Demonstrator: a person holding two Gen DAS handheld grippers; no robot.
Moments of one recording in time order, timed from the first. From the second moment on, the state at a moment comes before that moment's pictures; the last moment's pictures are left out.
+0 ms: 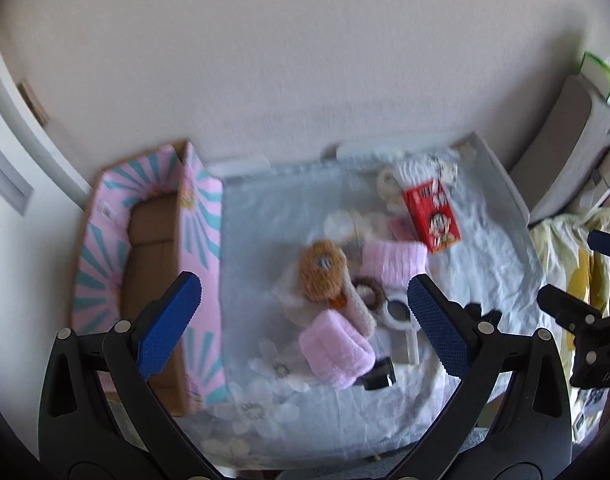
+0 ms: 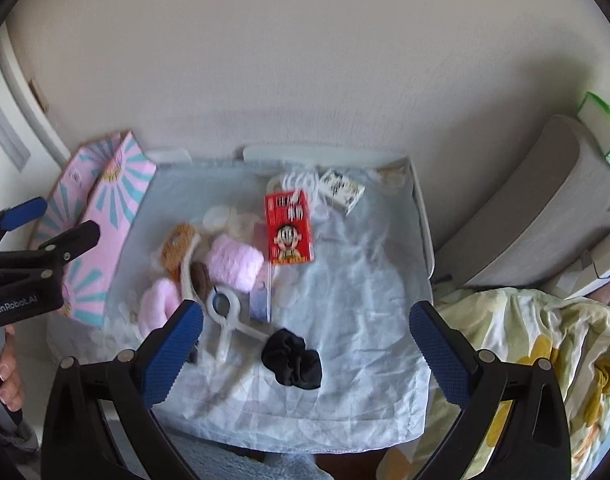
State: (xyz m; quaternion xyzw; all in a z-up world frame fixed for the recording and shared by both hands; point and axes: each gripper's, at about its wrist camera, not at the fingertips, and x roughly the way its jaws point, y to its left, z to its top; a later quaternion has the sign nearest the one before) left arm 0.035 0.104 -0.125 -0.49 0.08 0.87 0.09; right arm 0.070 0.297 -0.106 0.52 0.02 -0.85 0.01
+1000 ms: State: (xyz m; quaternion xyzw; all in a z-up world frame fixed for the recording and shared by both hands) left arm 0.054 0.118 -0.259 -0.54 0.08 0.84 0.07; right arm 0.071 0.302 -0.249 0.60 0.03 -0.79 0.04
